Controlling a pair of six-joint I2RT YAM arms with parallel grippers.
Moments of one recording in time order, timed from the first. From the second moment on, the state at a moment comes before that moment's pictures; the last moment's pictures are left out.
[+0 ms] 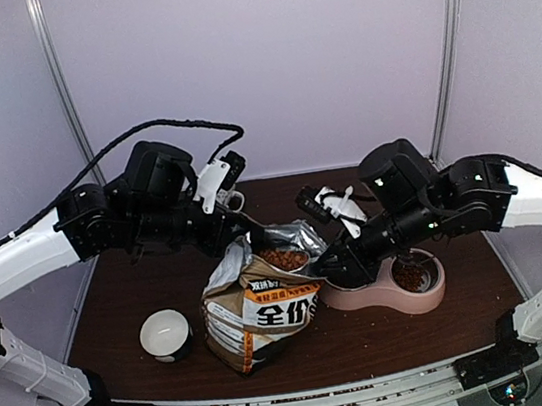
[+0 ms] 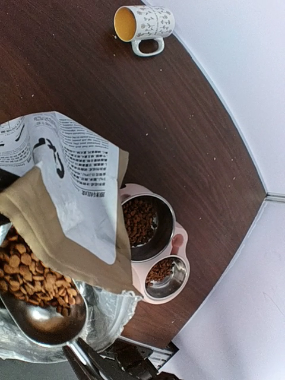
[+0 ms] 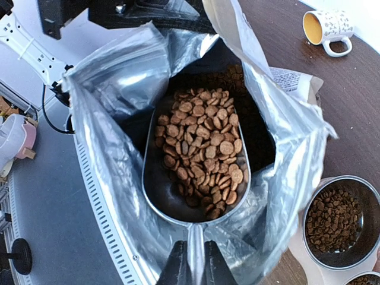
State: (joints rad) left arm -1.02 1.37 1.38 -0.62 -0.07 -0.19; right arm 1.14 1.31 1.27 -0.65 -0.10 0.25
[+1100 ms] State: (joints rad) left arm -0.98 1.36 1.38 -0.64 -0.04 -0.21; right arm 1.23 1.09 0.89 -0.22 0.10 0.07
